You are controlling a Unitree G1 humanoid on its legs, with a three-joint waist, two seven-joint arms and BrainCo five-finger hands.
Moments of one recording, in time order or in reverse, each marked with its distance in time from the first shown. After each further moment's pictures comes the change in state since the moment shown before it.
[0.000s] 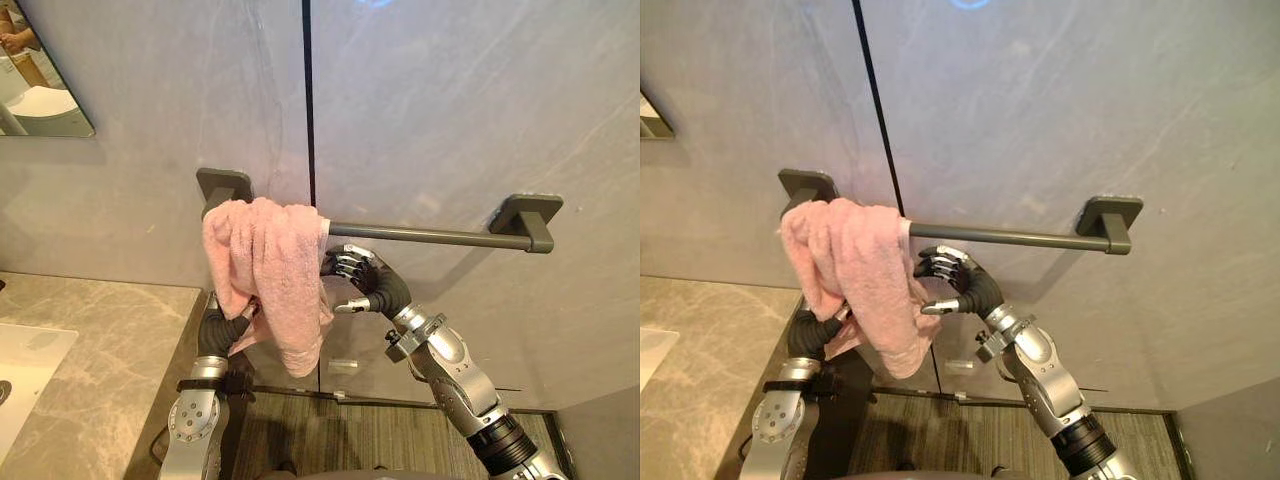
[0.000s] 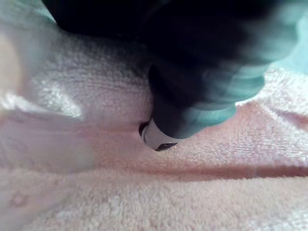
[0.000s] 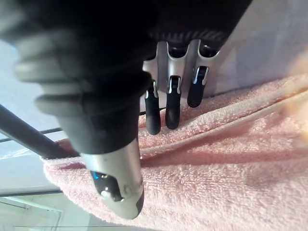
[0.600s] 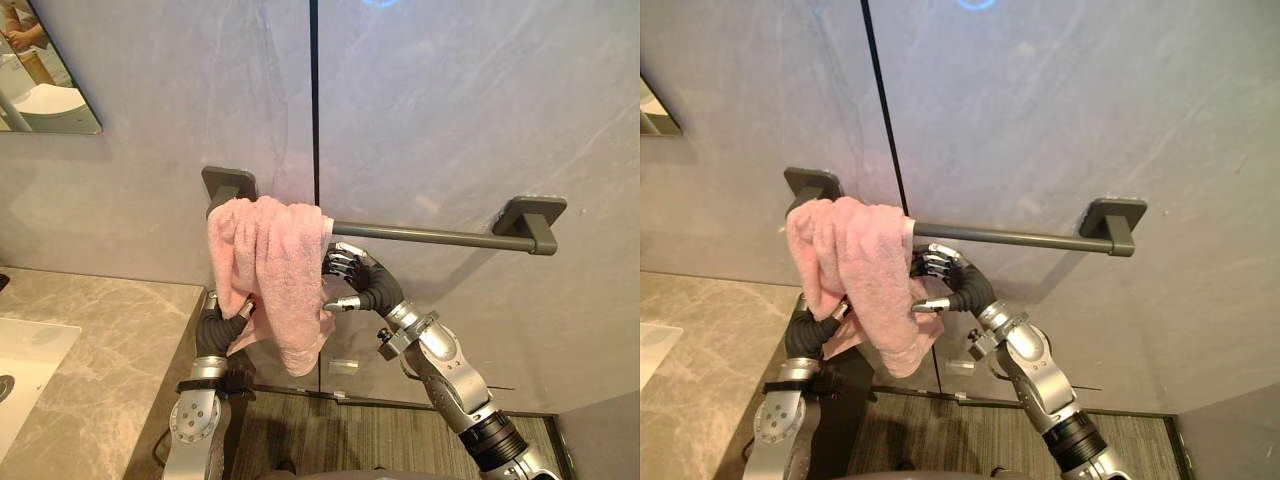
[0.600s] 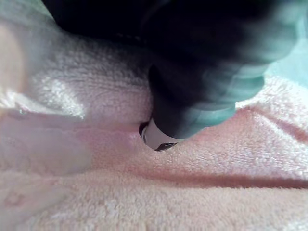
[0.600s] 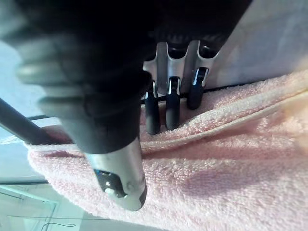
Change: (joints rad) left arm -0.001 -0.040 0.017 0.000 0.000 0.000 -0.001; right arm -0.017 0.047 0.000 0.035 -0.072 -0.003 0.001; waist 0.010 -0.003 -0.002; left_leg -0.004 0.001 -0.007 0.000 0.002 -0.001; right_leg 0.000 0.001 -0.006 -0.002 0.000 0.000
